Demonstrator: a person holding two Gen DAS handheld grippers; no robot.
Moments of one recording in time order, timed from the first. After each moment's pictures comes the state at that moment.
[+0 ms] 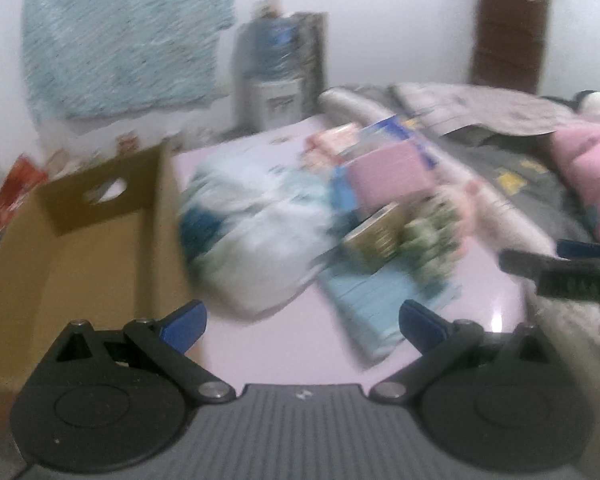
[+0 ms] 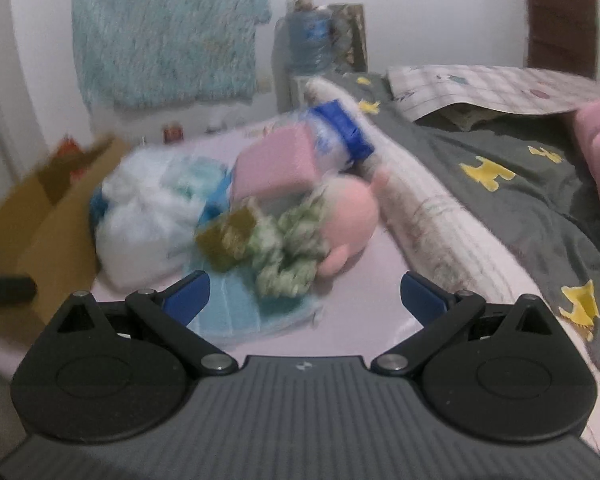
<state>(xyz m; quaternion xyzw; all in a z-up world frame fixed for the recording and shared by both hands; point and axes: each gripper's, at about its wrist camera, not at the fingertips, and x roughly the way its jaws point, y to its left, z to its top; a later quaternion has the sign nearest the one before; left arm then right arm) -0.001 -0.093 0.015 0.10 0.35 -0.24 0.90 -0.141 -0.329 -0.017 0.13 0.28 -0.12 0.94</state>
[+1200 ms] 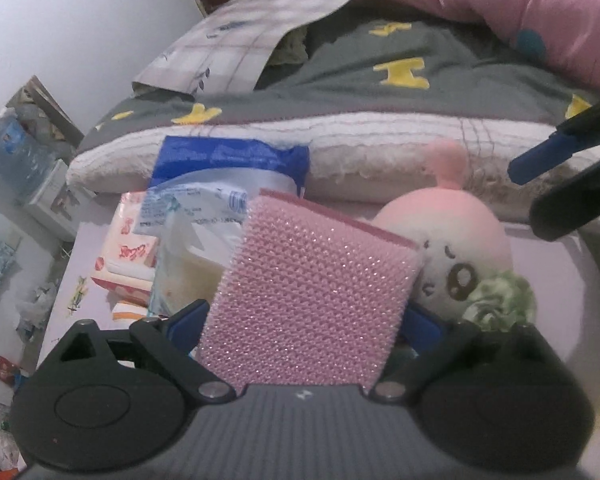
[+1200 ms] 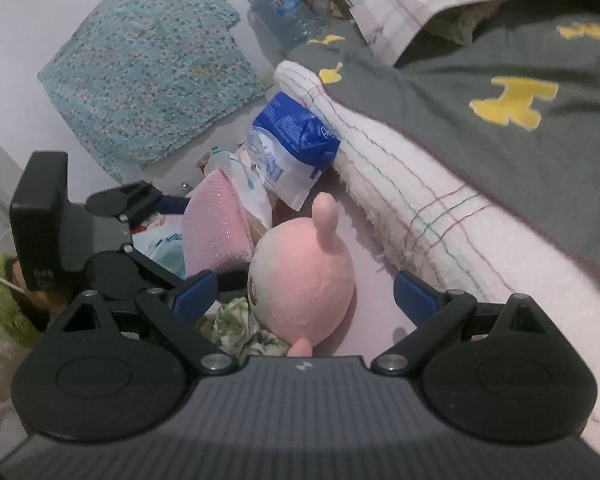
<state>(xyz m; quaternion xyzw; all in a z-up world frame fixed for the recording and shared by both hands) 0.194 -0.323 -0.080 0.42 0.29 -0.50 0.70 -0.043 -0.463 -0.086 0.35 0.30 -0.05 0.89</state>
